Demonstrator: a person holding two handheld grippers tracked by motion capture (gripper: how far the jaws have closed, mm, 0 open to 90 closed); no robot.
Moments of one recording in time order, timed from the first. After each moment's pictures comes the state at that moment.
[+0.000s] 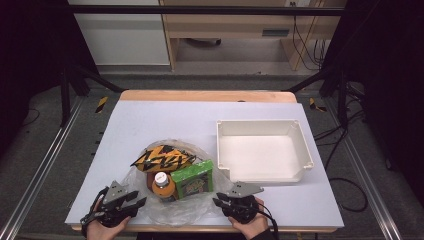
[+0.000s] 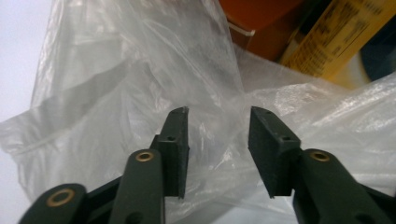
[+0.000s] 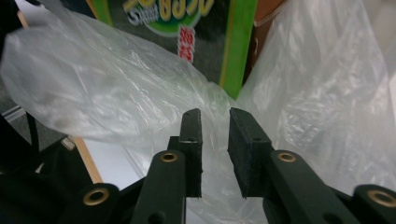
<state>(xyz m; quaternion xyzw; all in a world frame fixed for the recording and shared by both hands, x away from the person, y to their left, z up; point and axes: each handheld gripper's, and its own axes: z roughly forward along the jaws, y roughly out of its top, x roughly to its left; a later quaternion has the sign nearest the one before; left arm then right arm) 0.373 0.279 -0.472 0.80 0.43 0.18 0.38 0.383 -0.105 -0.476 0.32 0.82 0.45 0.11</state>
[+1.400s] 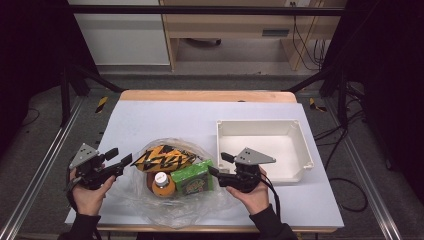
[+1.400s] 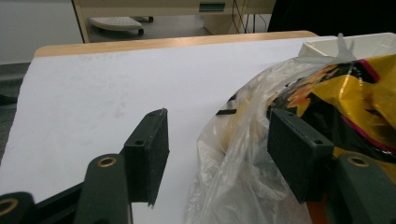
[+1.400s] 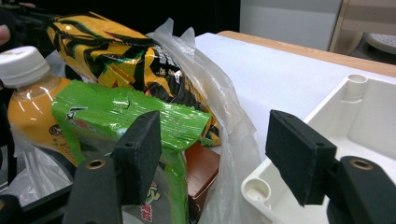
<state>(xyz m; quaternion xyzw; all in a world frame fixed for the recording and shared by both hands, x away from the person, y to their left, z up) 0.433 0.312 -0.402 0.70 0.47 0.25 0.49 0.433 -0.106 -0.407 0.33 0.75 0.55 0.16</state>
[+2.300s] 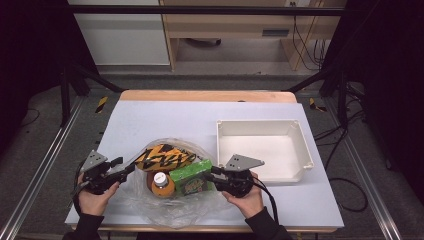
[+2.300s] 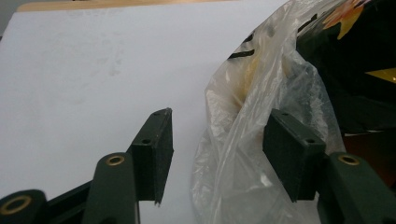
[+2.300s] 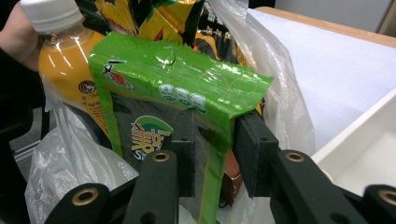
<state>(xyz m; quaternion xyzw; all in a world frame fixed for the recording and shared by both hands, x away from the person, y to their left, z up) 0.435 0.313 -0.434 0.72 0.48 0.23 0.45 0.430 -0.091 -0.422 0.28 0.79 0.53 0.11</state>
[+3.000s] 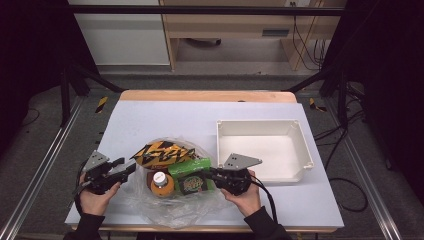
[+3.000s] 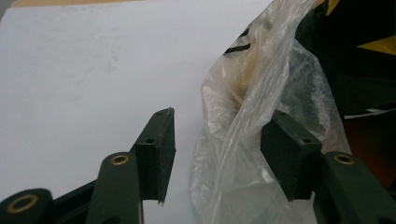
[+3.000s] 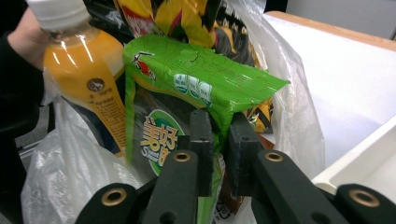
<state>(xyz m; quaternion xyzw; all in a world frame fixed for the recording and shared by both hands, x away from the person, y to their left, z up) 0.437 0.311 -0.438 0.73 0.48 0.22 0.44 0.433 -0.088 -0.423 0.26 0.79 0.54 0.11</state>
